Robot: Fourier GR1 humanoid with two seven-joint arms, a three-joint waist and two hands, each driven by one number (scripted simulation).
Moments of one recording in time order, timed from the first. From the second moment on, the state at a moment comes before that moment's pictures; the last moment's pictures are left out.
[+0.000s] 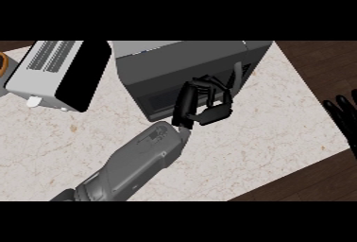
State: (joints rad) left arm -0.88 0.00 -0.75 -0.85 0.78 0.61 -0.44; right arm 0.03 -0.49 -0.08 -1.83 -0.58 0.49 -0.31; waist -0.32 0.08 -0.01
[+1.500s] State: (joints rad) left arm -0.89 0.00 -0.77 -0.81 0.92 0.61 -0.66; right arm -0.03 -0.58 -0.13 -1.87 -0.74 0.49 -0.21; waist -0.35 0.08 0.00
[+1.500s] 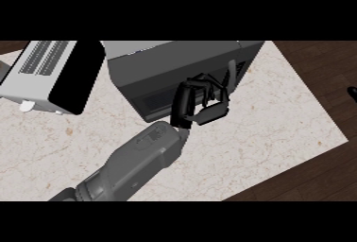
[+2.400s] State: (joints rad) left arm -0.90 0.00 -0.80 -0.78 0.98 0.60 -0.72; right arm -0.06 -0.64 -0.13 -1.89 -0.85 0.55 -0.16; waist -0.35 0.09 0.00
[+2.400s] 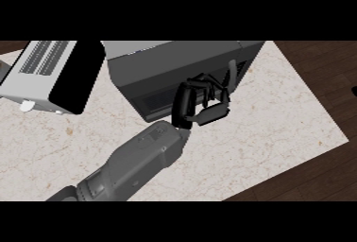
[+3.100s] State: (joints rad) left arm -0.91 0.00 -0.82 -0.77 1.02 0.60 -0.77; right arm -0.06 -0.68 -0.15 -1.89 -0.91 0.58 -0.13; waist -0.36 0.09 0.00
